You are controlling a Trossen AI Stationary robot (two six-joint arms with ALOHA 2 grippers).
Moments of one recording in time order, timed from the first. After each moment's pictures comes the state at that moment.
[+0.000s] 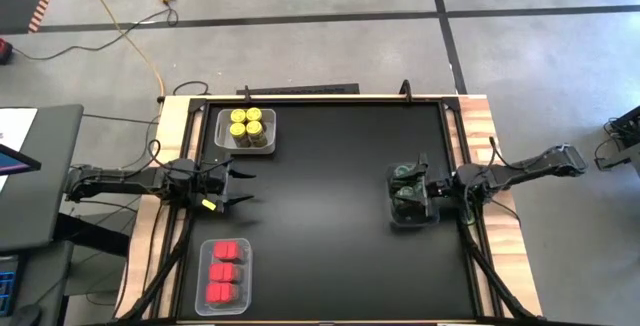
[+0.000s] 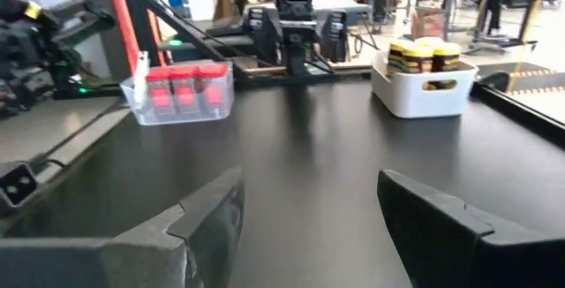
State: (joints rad) left arm 0.01 0.16 0.01 0.02 -0.01 -0.08; right arm 0.22 0.26 0.02 0.17 0.23 0.09
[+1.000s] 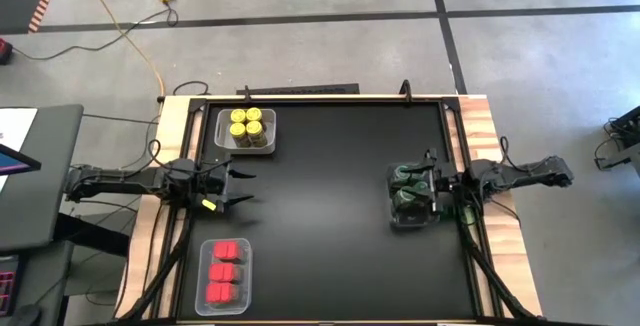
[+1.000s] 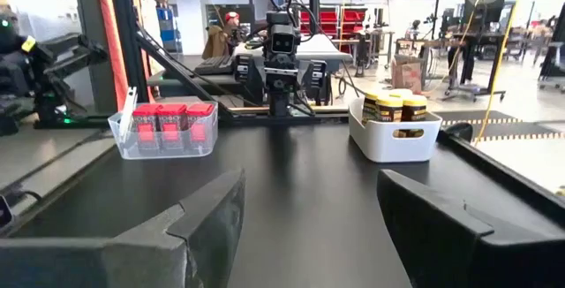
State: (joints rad) left arm 0.01 0.16 0.01 0.02 -0.01 -0.08; right arm 0.18 0.00 0.02 0.01 0.22 0.00
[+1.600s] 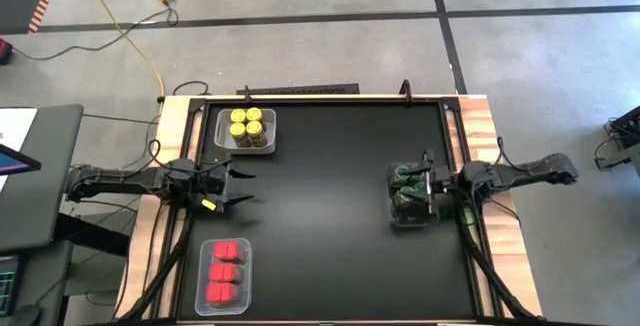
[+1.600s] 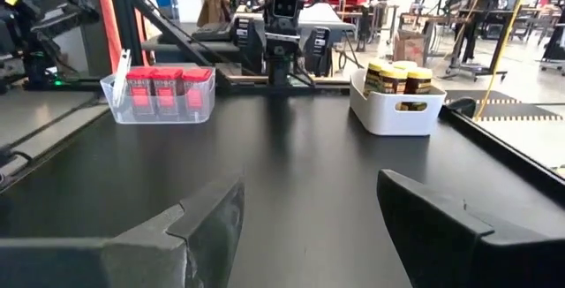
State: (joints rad) left arm 0.01 0.16 0.01 0.02 -0.01 -0.08; right arm 0.18 0.09 0.02 0.01 0.22 -0.02
